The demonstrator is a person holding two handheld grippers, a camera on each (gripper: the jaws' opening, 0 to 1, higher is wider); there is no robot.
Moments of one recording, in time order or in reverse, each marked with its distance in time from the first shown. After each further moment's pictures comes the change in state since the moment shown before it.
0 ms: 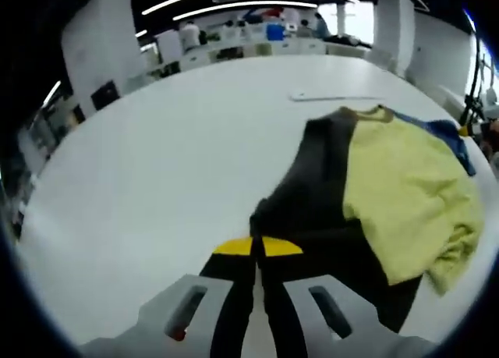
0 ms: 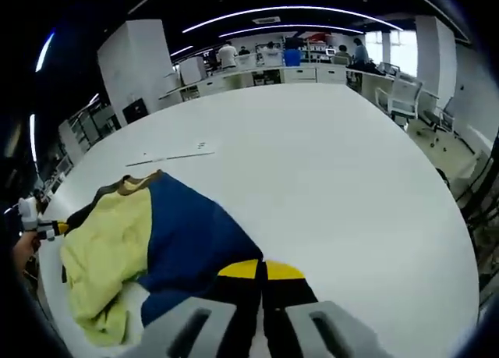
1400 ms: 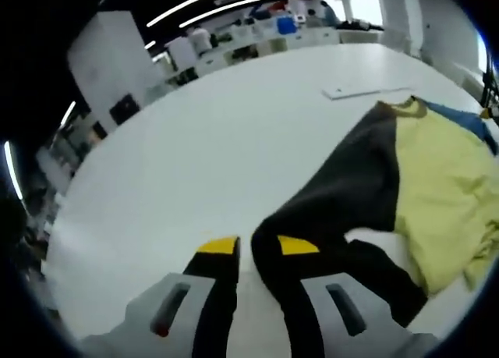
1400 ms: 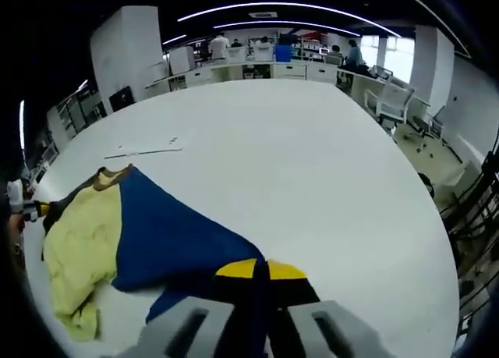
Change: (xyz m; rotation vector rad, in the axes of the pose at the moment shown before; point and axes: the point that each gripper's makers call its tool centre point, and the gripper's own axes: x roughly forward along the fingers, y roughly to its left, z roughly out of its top) left arm -0.001 0.051 0.021 0.087 0.003 0.153; right arm -0.004 -0.019 0.003 -0.044 0.032 -0.086
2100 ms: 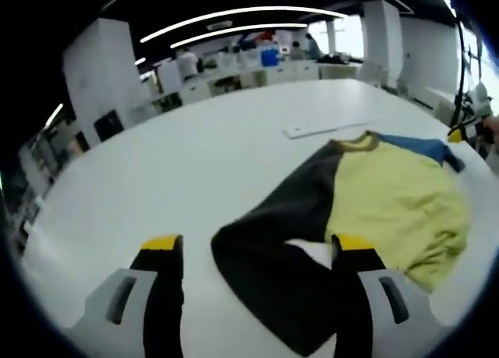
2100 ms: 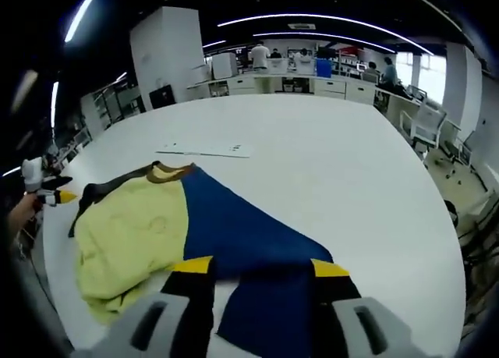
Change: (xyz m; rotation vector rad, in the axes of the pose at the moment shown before) left arm -0.061 -0.042 0.018 -0.035 -0.174 -0.161; right arm -0.038 0.073 0.001 -0.138 -0.057 0.200
